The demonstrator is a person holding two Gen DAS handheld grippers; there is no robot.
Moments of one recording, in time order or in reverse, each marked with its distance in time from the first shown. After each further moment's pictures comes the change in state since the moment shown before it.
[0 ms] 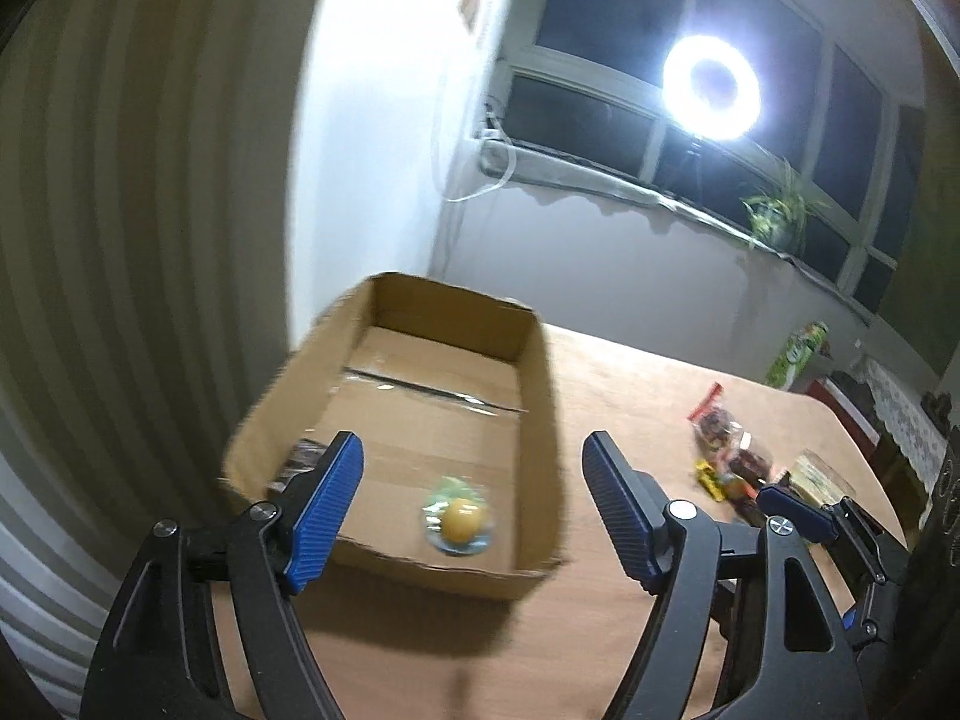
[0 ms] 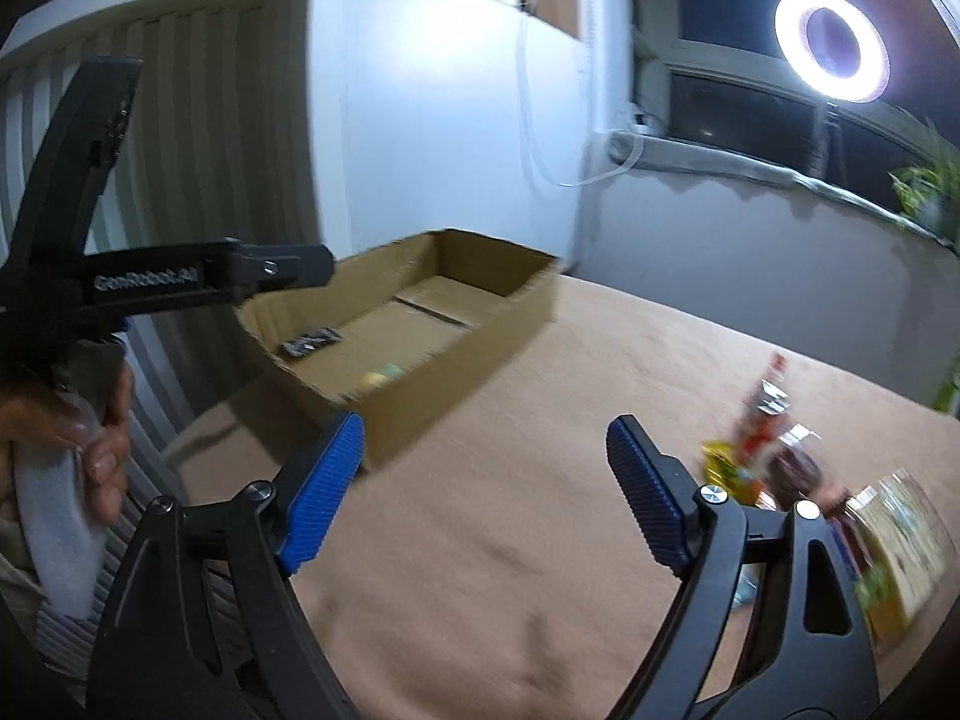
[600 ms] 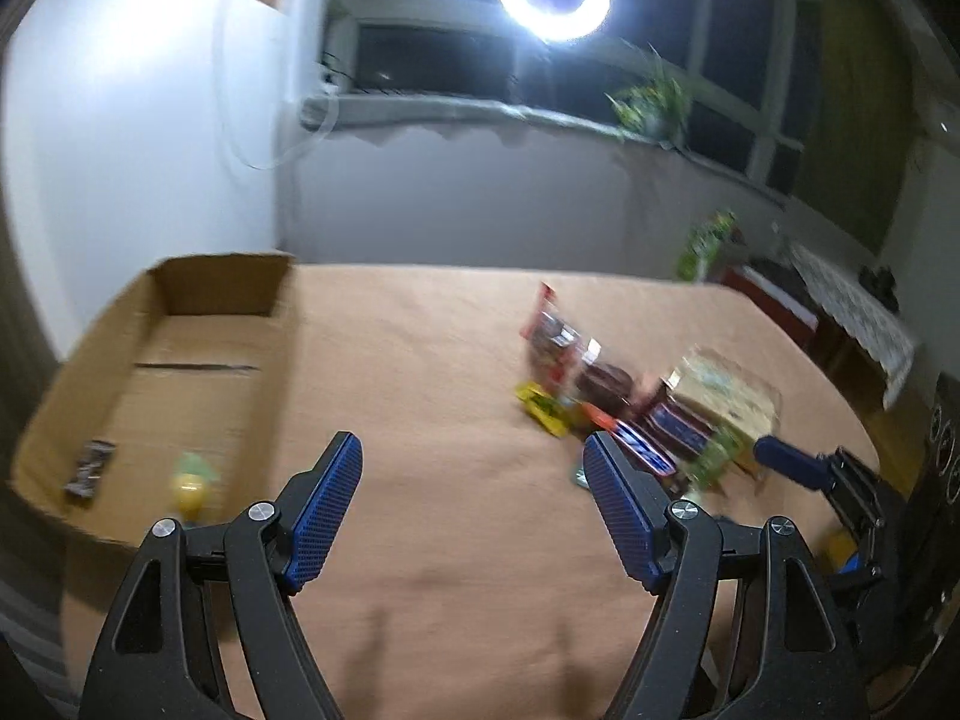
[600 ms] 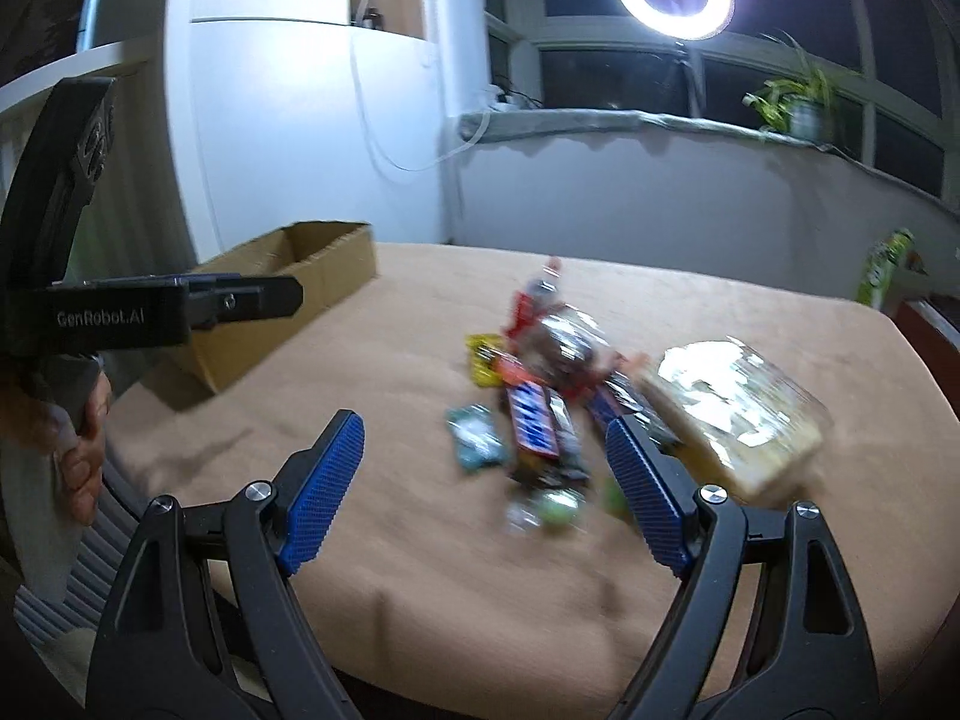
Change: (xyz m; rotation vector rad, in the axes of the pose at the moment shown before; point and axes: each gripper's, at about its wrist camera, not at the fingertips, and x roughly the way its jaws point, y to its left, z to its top) left arm 0.037 -0.136 -0.032 0.228 0.147 -0.184; right arm -0.070 -0.119 -0.065 0.168 0.012 -0.169
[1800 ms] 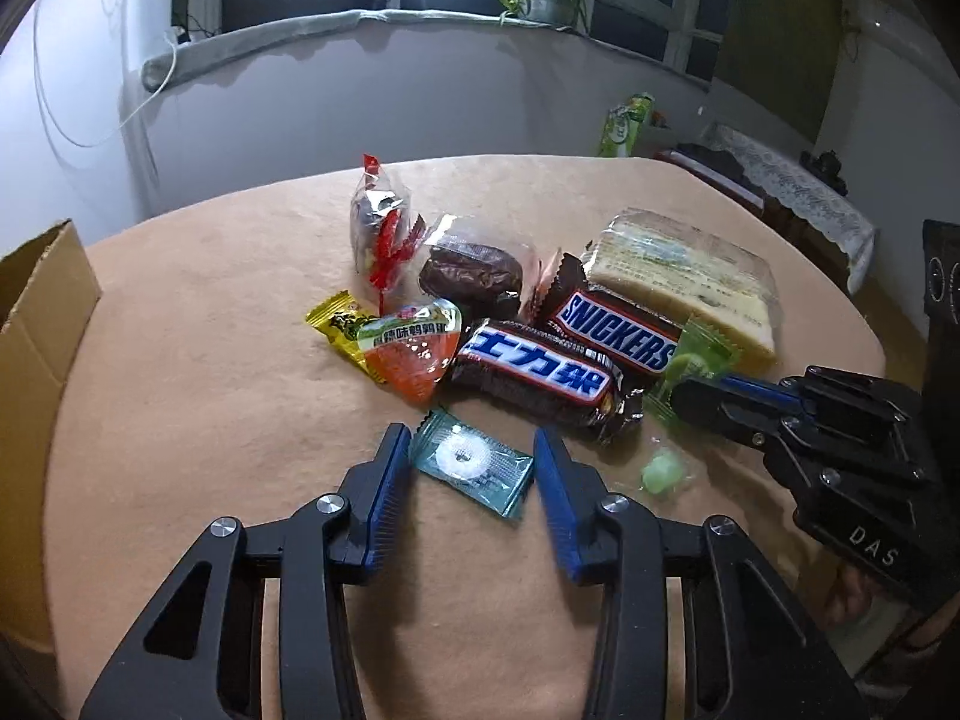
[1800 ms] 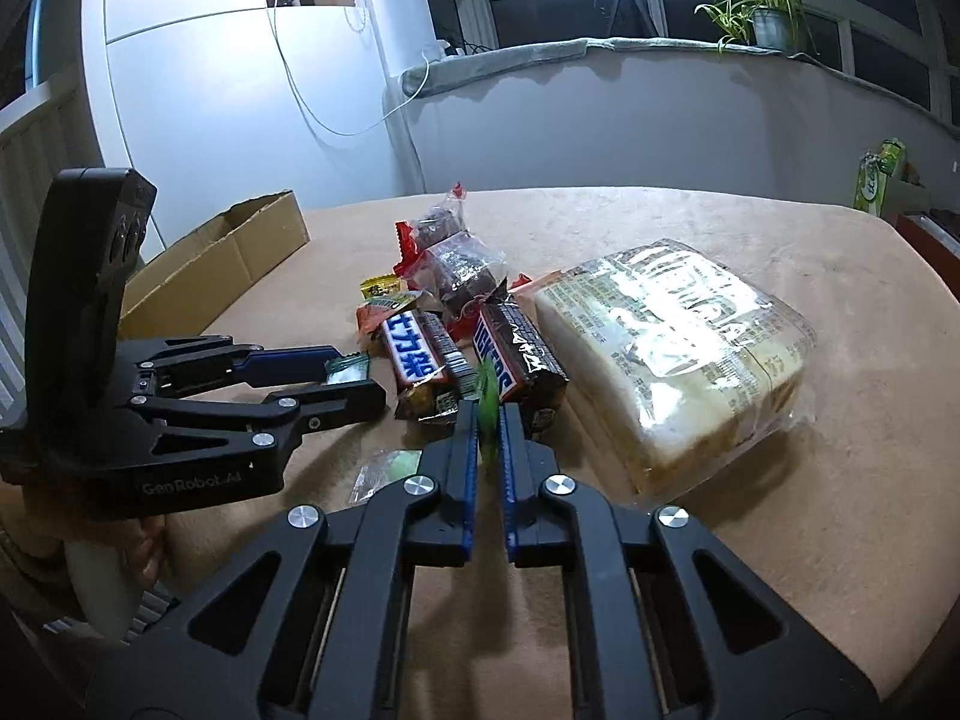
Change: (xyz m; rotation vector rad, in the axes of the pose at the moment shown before) left arm 0.088 -0.068 -0.026 0.178 0.162 -0.154; right arm 0.035 -0.059 -0.020 0.115 0.087 0.031
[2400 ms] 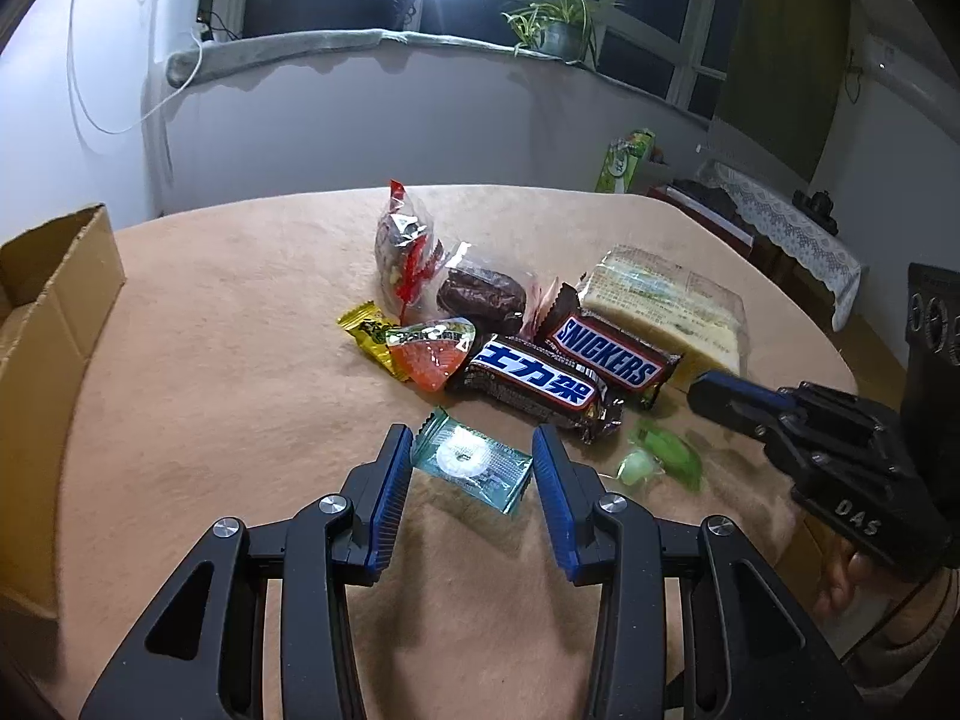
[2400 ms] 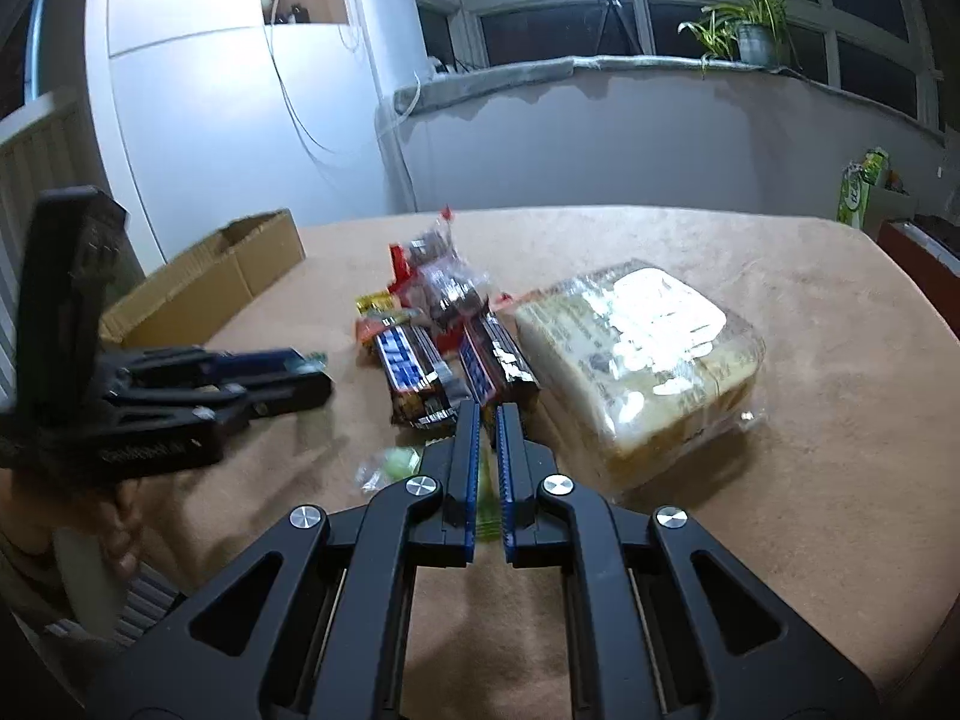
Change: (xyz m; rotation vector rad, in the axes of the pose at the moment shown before) left arm -0.024 0.010 -0.002 -0.063 -0.056 -0.029; right arm -0.016 -0.003 -0.001 0.012 -0.003 -0.026
